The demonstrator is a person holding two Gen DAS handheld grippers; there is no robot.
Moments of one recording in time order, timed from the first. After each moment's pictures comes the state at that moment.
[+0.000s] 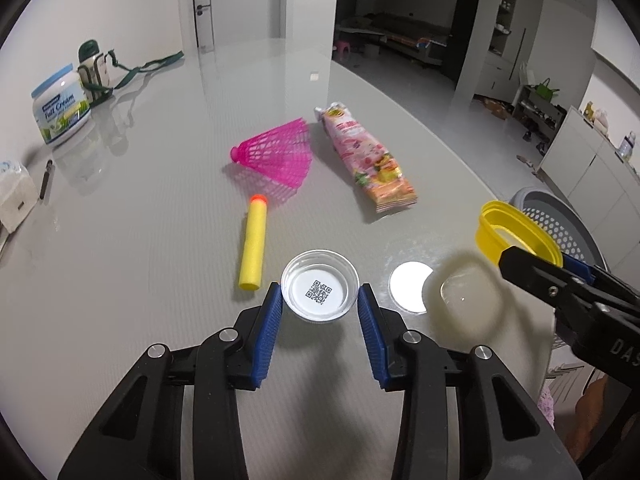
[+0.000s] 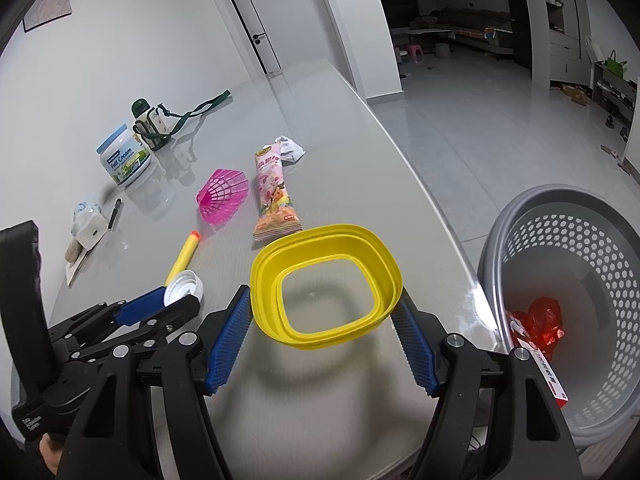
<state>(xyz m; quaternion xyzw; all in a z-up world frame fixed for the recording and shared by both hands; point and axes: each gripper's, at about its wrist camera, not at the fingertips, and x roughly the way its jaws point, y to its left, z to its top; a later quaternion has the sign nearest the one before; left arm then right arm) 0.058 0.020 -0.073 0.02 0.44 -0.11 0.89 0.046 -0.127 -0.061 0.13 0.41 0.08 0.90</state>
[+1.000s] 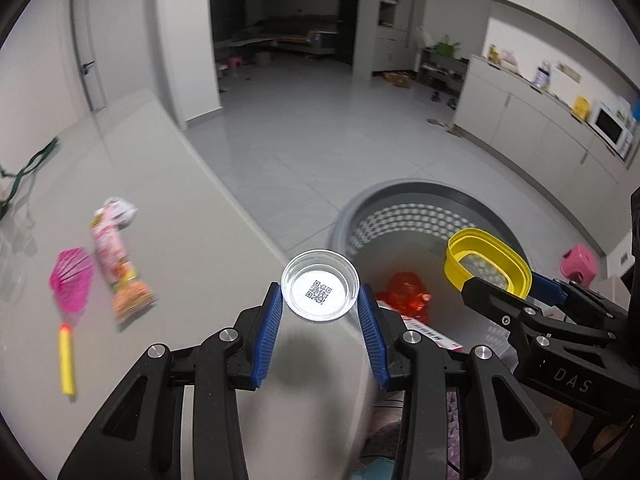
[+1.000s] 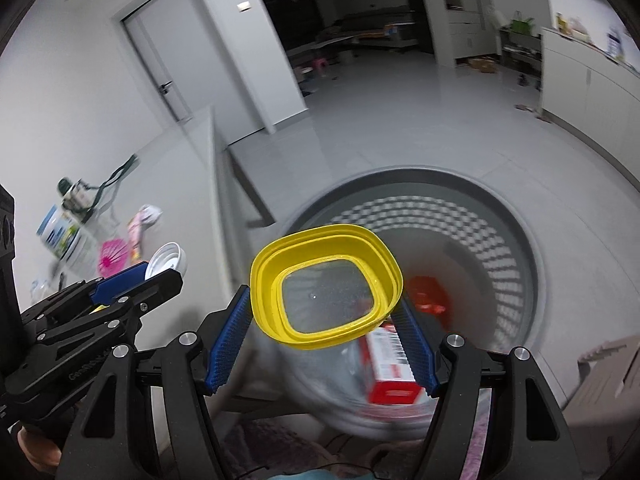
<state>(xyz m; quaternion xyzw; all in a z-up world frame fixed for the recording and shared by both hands) 0.050 -0.172 -0.045 0.11 0.41 -0.28 0.86 -0.024 -0.290 -0.061 0.20 0.39 -0.09 0.90</state>
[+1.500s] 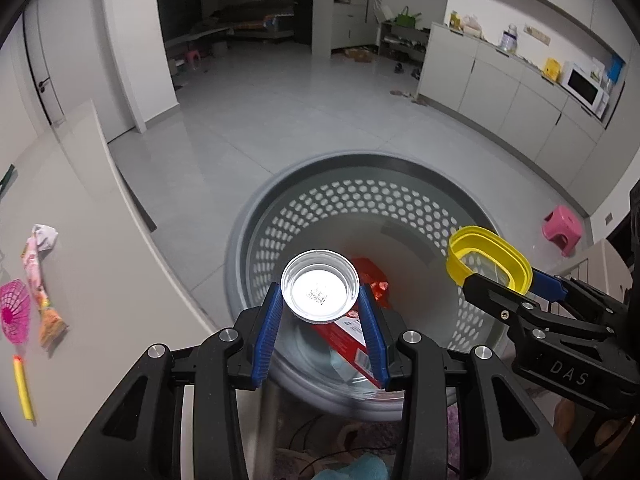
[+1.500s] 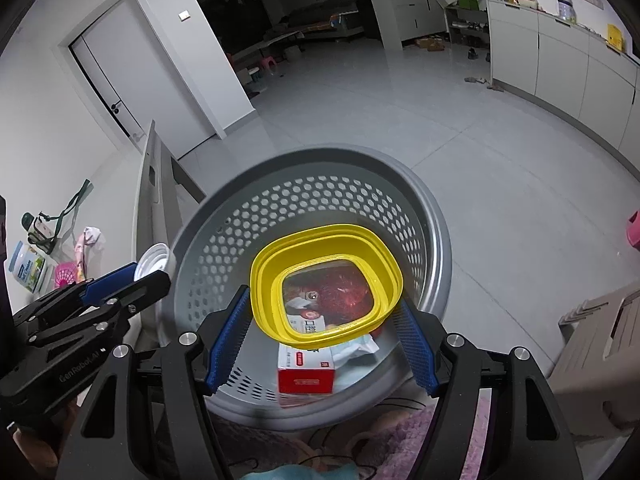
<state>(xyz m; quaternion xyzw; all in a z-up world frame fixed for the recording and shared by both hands) 0.046 -0.245 -0.076 0.15 0.43 -0.33 0.83 -0.055 -0.351 -0.094 0.23 0.41 -0.14 0.87</state>
